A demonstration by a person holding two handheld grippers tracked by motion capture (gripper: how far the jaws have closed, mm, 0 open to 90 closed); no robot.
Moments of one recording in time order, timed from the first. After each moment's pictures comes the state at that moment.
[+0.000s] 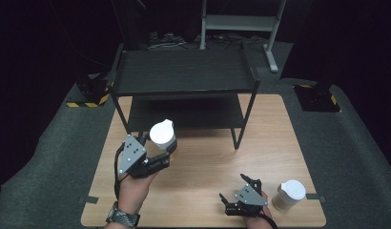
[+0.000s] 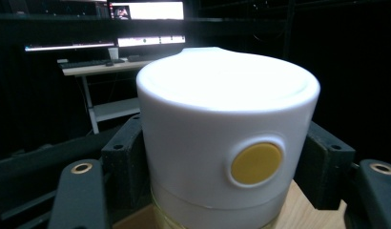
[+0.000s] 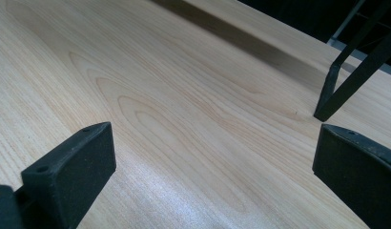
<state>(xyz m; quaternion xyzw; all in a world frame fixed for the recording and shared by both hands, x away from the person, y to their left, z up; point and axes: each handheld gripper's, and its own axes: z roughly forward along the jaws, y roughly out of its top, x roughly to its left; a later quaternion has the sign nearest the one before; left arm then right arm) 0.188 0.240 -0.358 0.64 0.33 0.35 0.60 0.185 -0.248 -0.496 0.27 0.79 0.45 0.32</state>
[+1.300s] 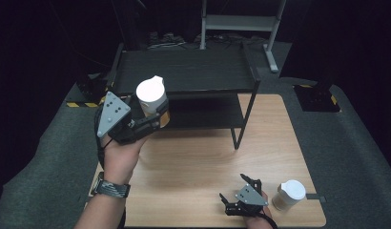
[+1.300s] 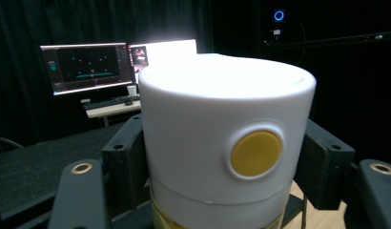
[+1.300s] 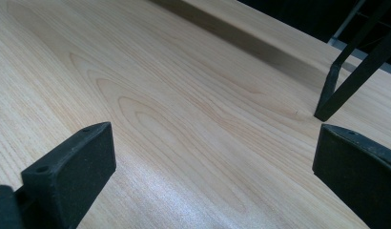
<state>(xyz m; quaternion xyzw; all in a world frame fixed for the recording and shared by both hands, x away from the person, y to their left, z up) 0.208 0.245 -0.268 0.61 0.31 0.40 0.61 0.185 -0.249 -0.496 0.27 0.79 0.45 0.32</state>
